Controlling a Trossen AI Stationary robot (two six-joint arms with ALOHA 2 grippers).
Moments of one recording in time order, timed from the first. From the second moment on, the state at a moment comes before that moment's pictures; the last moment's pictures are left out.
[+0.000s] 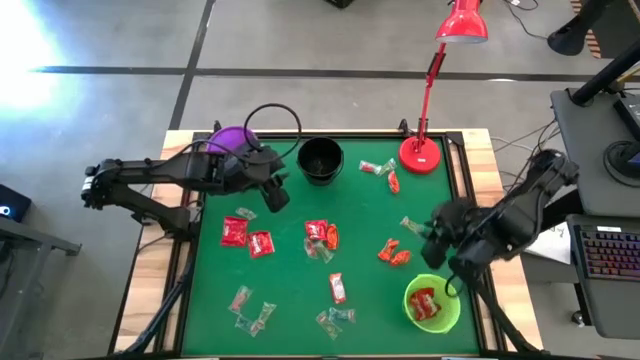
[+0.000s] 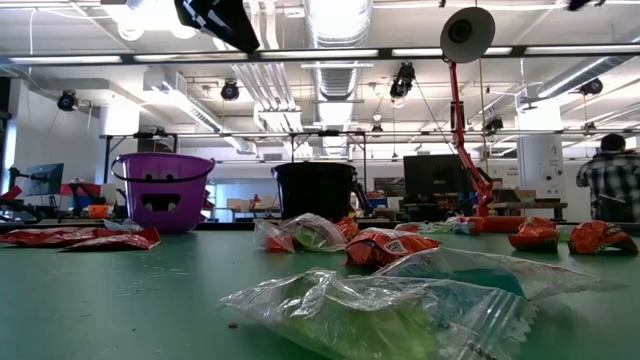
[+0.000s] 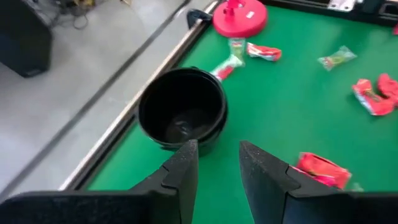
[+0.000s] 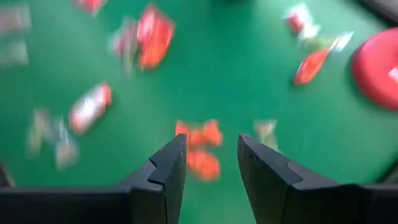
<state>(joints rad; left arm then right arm) 0.02 1.27 1.31 -0.79 -0.48 -0.26 0.71 1.22 1.34 -1.47 0.61 1.40</state>
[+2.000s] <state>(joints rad) -0.11 1.98 1.46 -0.72 0.16 0.33 0.56 1.16 1.34 -1.46 0.80 1.33</state>
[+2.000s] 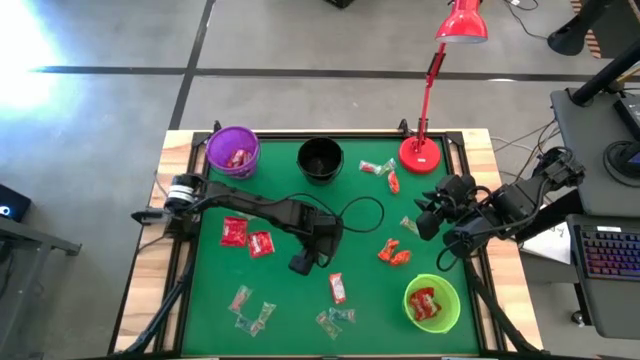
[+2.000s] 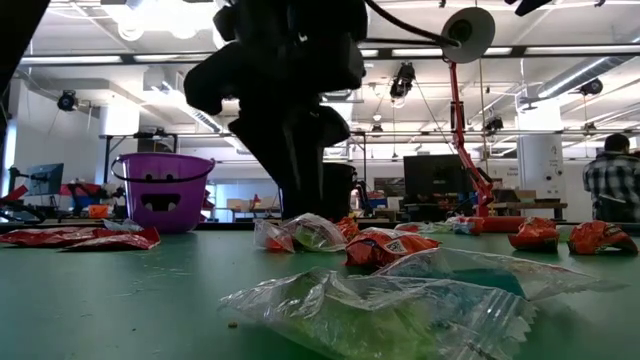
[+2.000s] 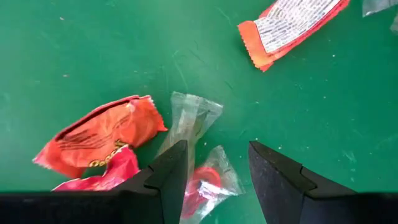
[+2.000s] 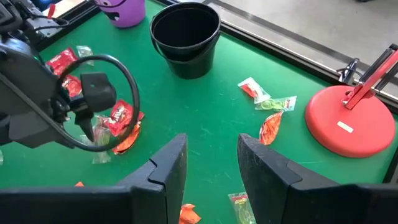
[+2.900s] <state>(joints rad) -0.08 2.04 1.46 -0.67 0.10 0.32 0.56 1.16 1.34 -1.46 0.80 1.33</state>
